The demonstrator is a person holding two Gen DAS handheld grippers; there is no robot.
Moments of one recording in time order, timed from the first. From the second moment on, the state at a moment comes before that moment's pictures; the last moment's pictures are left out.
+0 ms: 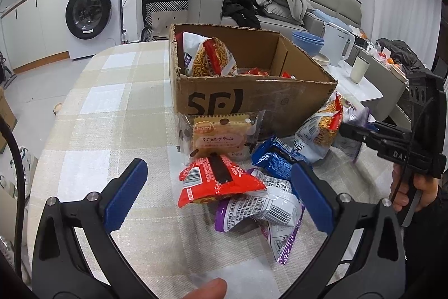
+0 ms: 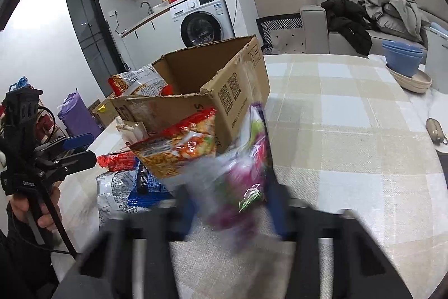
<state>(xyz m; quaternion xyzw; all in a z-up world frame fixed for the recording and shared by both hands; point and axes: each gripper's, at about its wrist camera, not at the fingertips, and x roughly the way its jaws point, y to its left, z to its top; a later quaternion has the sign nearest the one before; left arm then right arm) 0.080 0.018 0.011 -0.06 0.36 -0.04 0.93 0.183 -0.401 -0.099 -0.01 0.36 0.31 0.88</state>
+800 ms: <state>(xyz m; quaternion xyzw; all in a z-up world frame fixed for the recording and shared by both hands) 0.081 0.001 0.001 -0.04 0.39 -0.07 0.92 0.153 -0.414 -0.052 0.02 0.26 0.34 0.90</state>
